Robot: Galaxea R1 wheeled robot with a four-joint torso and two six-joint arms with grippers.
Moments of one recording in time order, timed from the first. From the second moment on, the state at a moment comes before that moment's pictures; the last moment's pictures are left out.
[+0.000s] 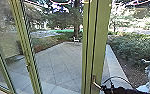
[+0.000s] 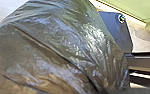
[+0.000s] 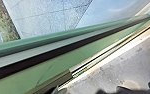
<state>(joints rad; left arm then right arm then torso) 1.49 2.82 -2.42 -0.15 0.08 0.20 -0.67 2.58 -2.02 0.37 -0.23 1.05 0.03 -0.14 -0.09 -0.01</state>
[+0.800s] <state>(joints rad) 1.50 2.82 -2.43 -0.16 0.08 0.20 -0.71 2.60 -2.01 0.25 -0.12 1.05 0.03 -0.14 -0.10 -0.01</state>
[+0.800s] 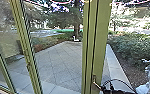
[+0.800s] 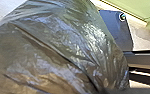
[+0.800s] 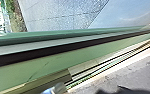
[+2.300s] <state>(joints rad) 1.50 2.81 -2.43 -0.16 0.10 0.20 -0.61 2.58 -2.02 0.25 -0.24 0.99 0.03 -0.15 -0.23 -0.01</state>
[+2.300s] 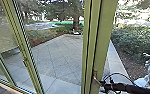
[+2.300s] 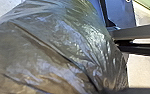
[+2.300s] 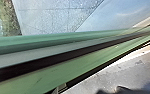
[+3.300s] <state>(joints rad) 1.50 2.81 -2.43 -0.16 0.09 0.20 -0.57 2.61 -2.16 0.26 -0.17 1.01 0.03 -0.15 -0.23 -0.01</state>
